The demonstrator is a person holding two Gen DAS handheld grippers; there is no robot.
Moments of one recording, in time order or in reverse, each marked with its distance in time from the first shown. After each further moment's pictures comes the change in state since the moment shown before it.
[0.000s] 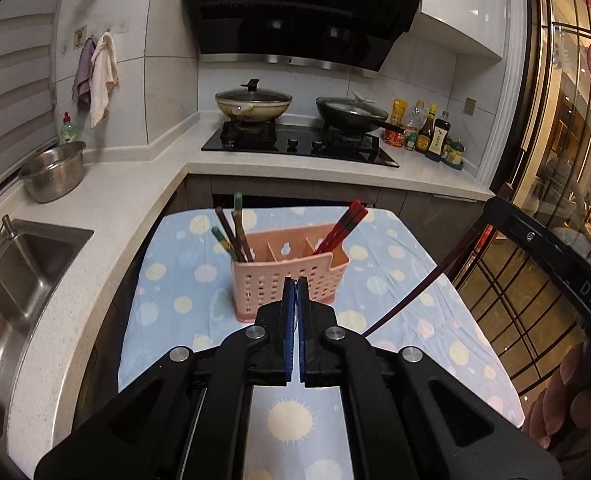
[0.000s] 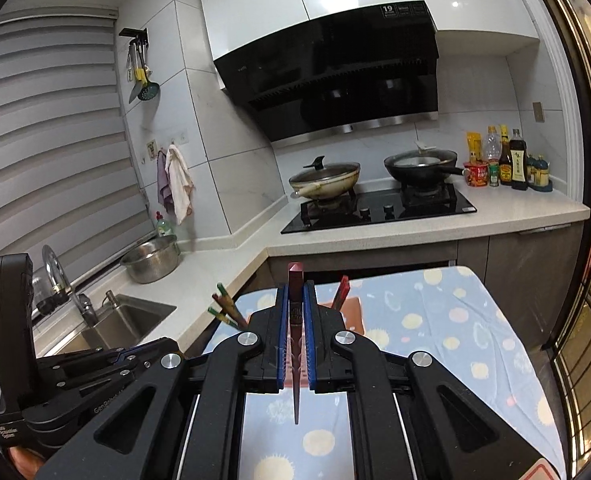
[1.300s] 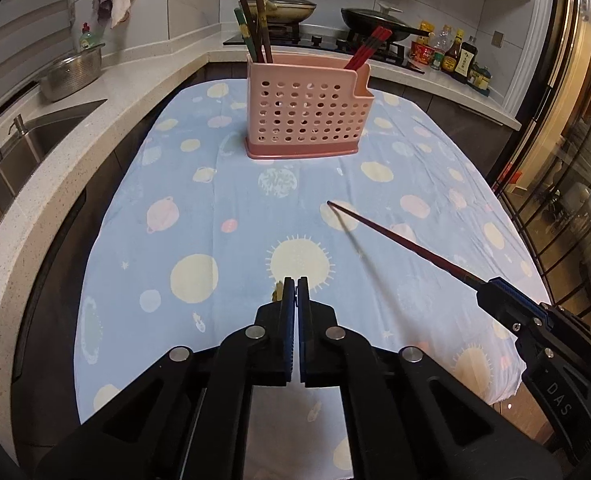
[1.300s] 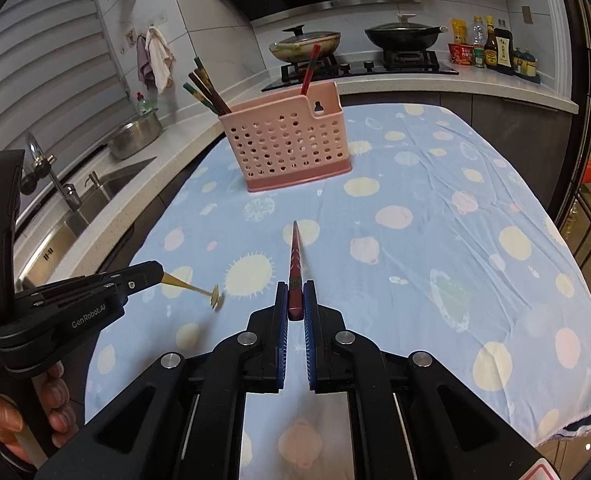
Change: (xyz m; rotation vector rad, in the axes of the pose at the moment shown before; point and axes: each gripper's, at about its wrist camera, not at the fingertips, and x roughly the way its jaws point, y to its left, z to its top) left arm 0.014 -0.001 -0.169 -0.055 0.261 0.075; right arm -0.037 -0.010 -0.189 0.040 0.396 -0.049
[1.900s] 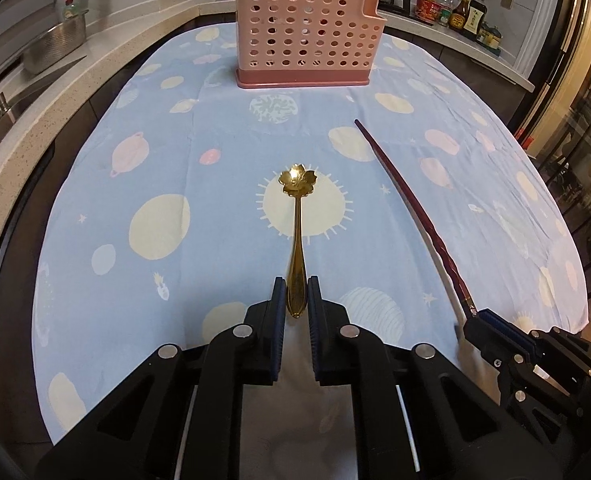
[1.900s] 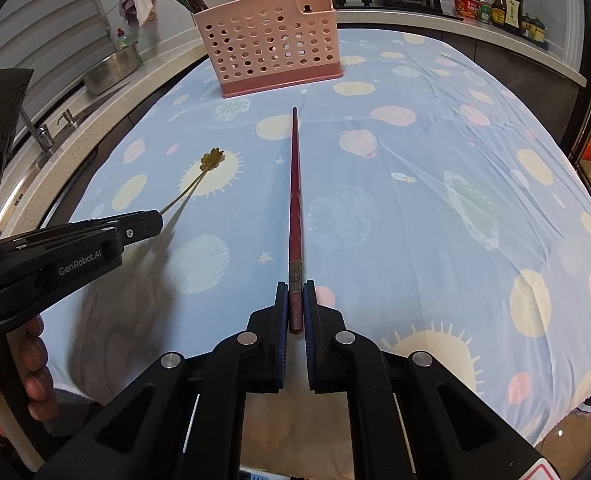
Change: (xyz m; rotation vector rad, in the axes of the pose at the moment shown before) left arm 0.067 -0.001 -0.037 0.023 0.133 0.022; right arm 0.060 -0.010 -0.062 -0.037 0.212 -0.068
